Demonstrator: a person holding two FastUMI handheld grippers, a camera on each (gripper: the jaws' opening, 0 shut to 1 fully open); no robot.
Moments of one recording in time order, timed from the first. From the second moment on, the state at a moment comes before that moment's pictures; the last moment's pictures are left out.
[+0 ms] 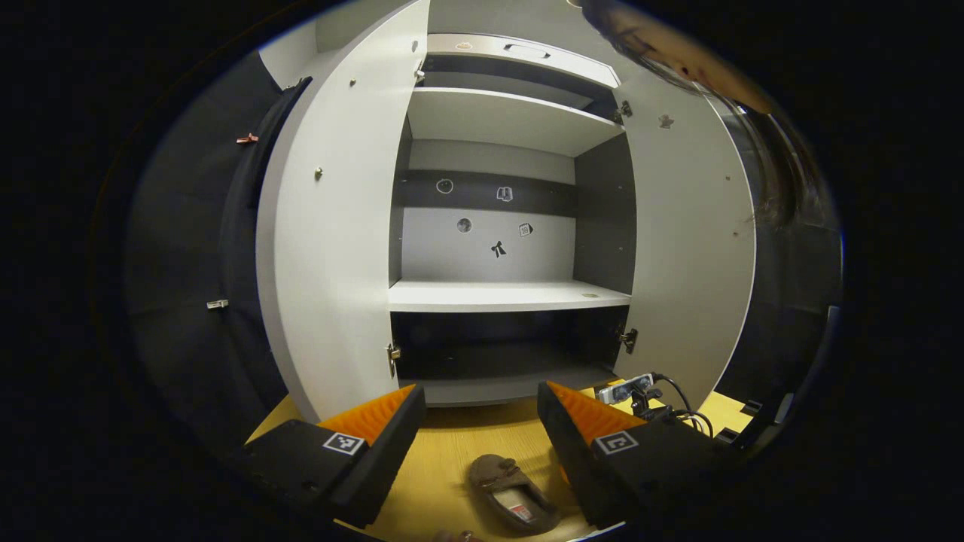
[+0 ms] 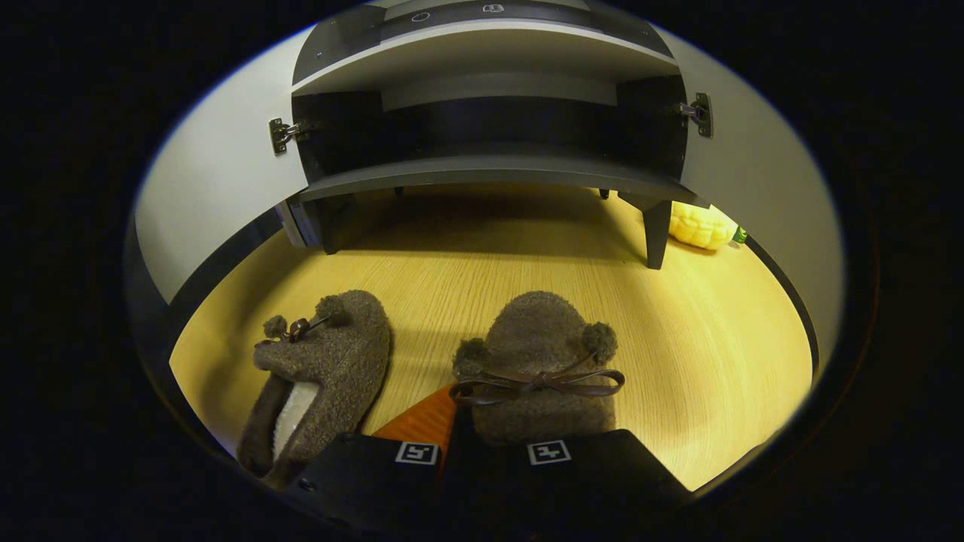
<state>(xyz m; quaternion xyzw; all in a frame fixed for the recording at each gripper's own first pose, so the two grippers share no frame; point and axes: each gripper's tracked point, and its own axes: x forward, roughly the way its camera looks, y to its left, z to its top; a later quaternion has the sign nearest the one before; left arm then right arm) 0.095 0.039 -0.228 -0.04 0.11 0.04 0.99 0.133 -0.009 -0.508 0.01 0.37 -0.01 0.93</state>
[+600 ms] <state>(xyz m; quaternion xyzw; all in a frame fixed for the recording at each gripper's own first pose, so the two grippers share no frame) 0.083 0.025 -0.199 -0.05 0.10 0.03 0.99 0.114 0.001 -0.453 0.03 0.36 0.02 0.93</state>
